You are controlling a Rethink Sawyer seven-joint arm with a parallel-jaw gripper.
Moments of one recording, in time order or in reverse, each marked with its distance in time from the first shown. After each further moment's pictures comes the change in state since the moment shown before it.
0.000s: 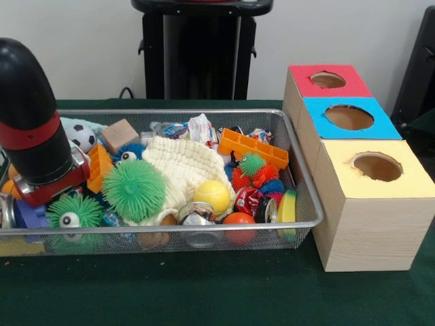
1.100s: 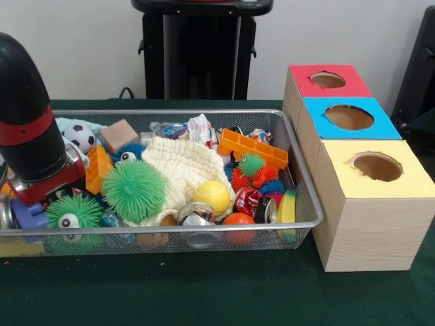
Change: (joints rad) arm -0.014 -0.019 0.036 0.001 -0.033 0.022 -0.010
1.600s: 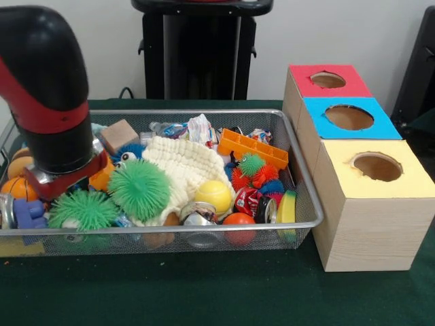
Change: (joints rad) arm 0.154 -0.084 -0.045 -0.033 -0.038 0.074 0.000
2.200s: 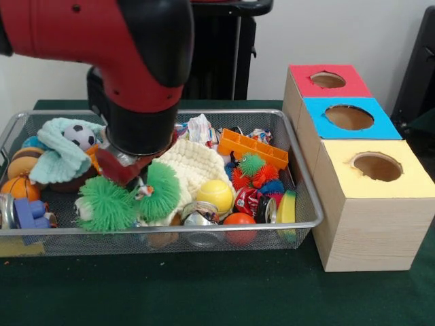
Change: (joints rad) arm 0.198 -0.081 -0.055 -0.019 0.008 0.100 0.000
